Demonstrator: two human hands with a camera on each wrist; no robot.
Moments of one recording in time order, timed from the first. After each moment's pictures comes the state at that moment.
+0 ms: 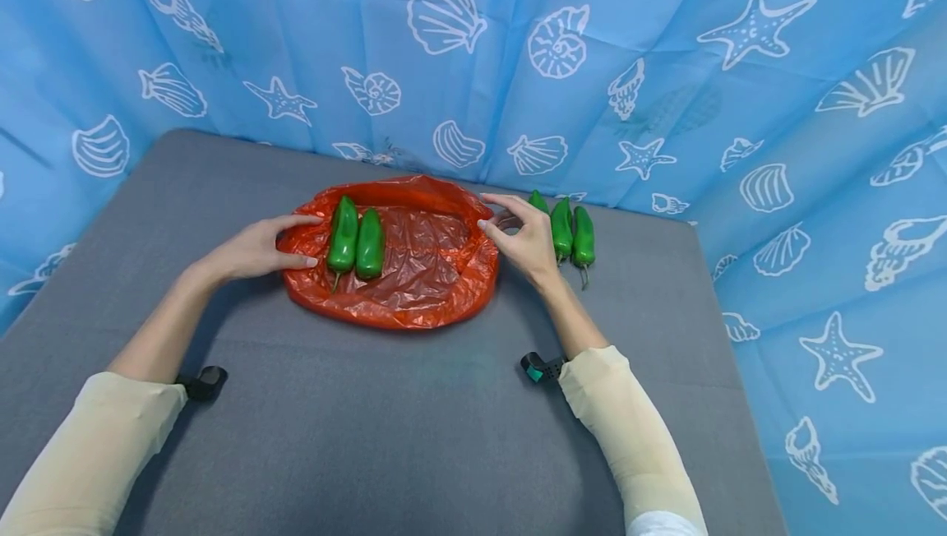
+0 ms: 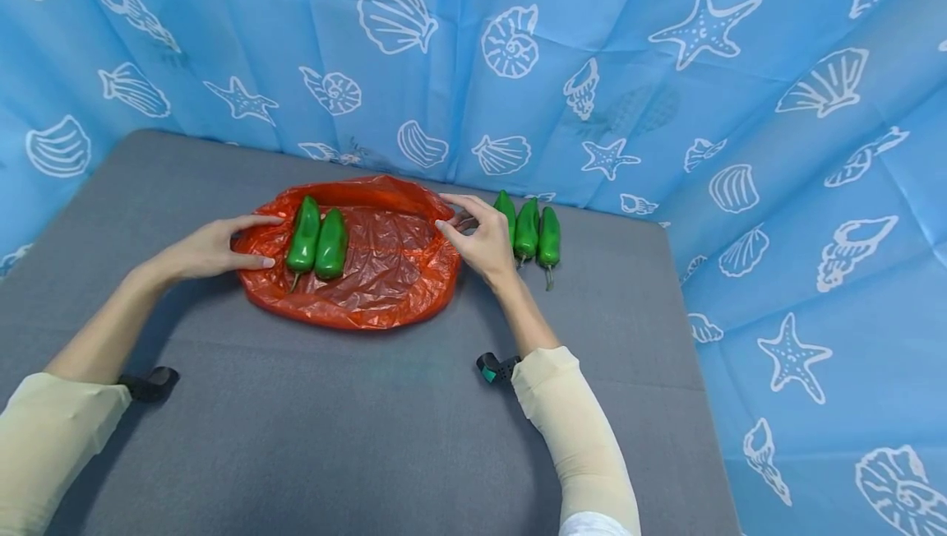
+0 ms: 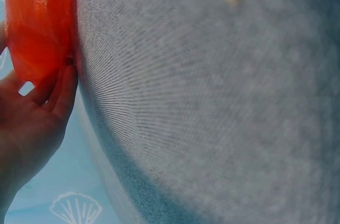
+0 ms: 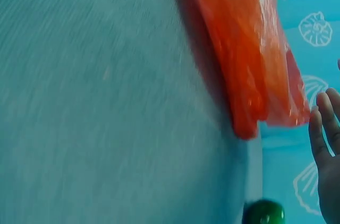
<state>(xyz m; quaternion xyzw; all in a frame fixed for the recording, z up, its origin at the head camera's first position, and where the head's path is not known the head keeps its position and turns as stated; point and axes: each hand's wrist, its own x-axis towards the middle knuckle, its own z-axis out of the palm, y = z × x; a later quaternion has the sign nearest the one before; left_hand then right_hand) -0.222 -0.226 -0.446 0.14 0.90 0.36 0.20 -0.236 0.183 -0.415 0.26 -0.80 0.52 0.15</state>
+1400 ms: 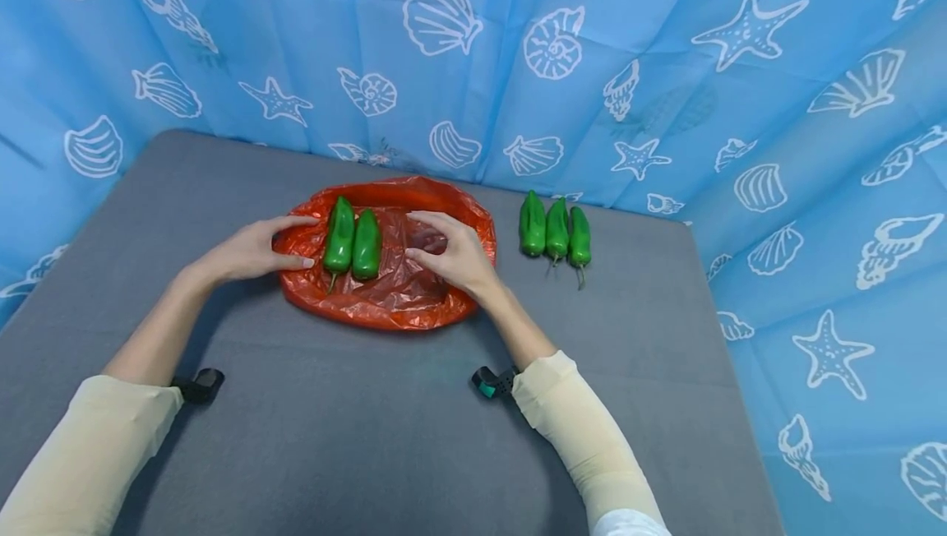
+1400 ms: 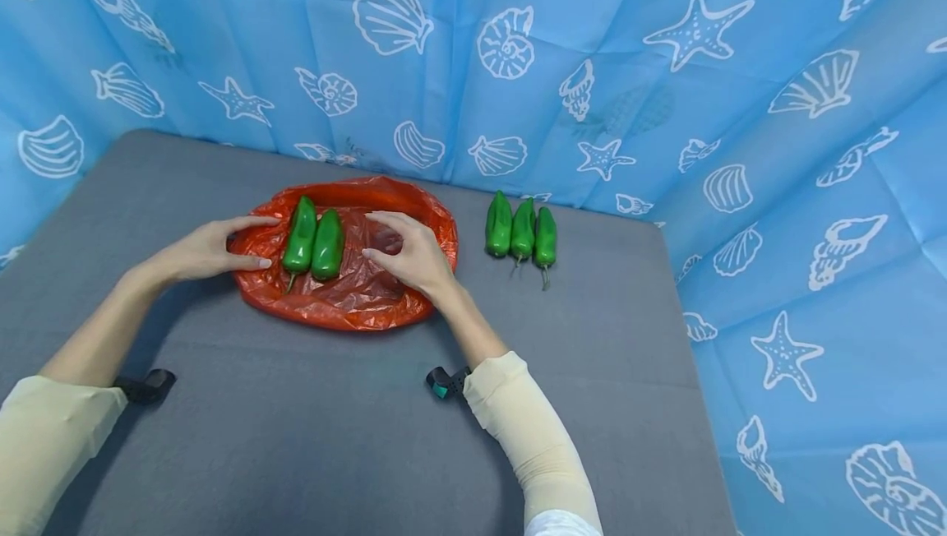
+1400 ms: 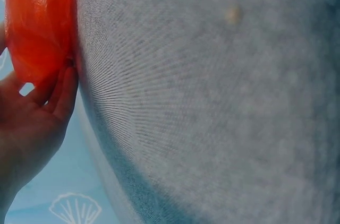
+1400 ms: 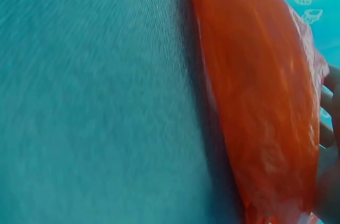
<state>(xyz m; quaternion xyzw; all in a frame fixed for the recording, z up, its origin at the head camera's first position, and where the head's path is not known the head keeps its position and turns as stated) -0.222 -0.225 -0.446 0.14 0.90 0.37 0.18 -0.238 0.116 -0.452 0.30 -0.83 0.47 0.00</state>
